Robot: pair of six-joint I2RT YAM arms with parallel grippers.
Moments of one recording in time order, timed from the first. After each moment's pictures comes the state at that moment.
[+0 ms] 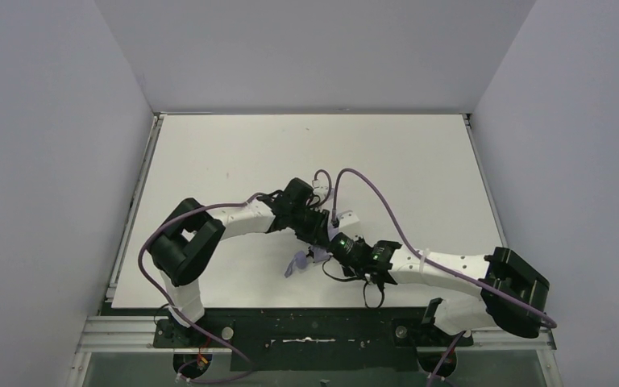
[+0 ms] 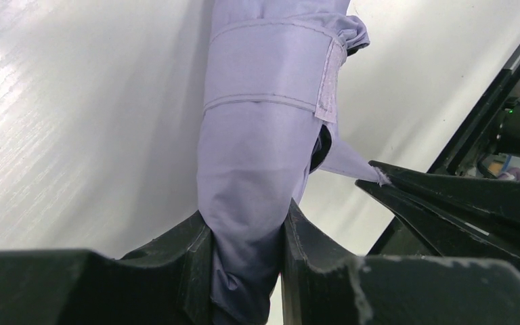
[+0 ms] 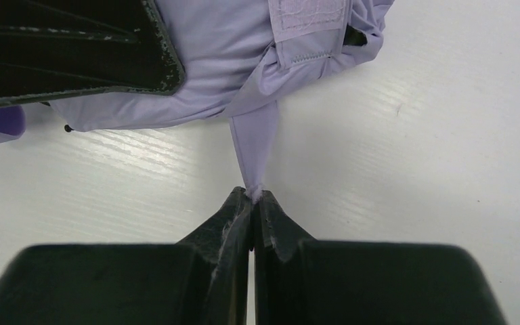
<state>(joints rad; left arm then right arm) -0.75 1.84 1.05 -0.16 0.46 -0.39 1.06 1.32 0.67 -0.45 0.43 0.59</state>
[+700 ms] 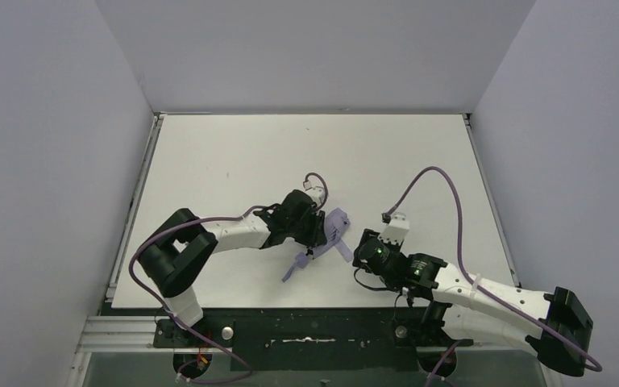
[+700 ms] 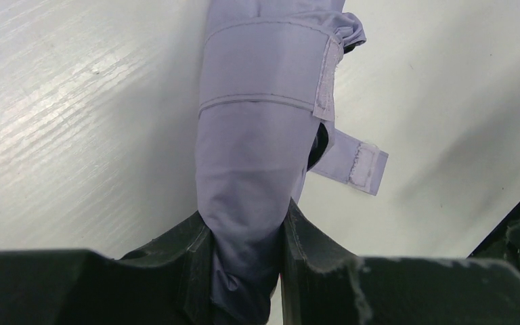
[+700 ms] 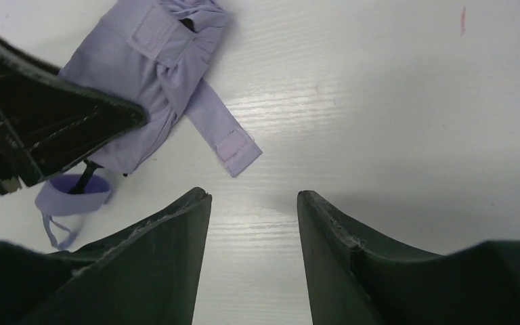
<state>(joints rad) -0.82 1.75 0.90 0.03 0.15 -0.45 1.03 0.92 0.53 -0.52 0.58 0.96</state>
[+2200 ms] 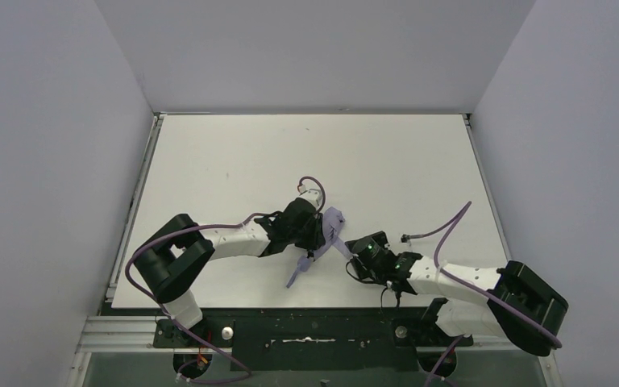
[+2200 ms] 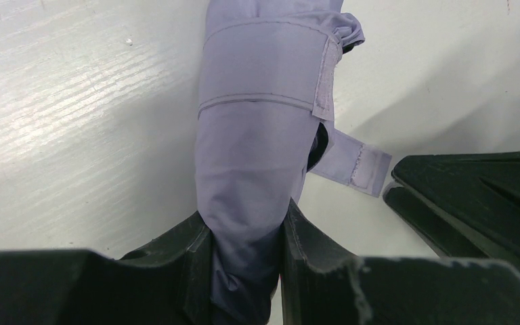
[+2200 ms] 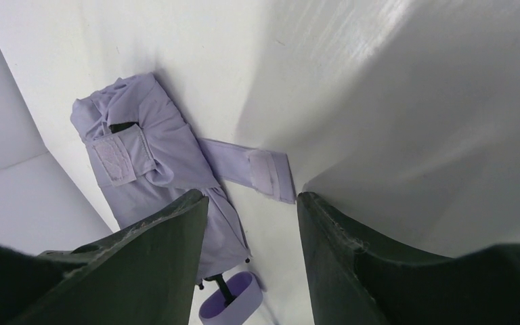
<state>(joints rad) -0.88 1.70 0.84 0.06 -0.04 -0.59 0.91 1.19 0.38 -0.18 0.44 1.97</state>
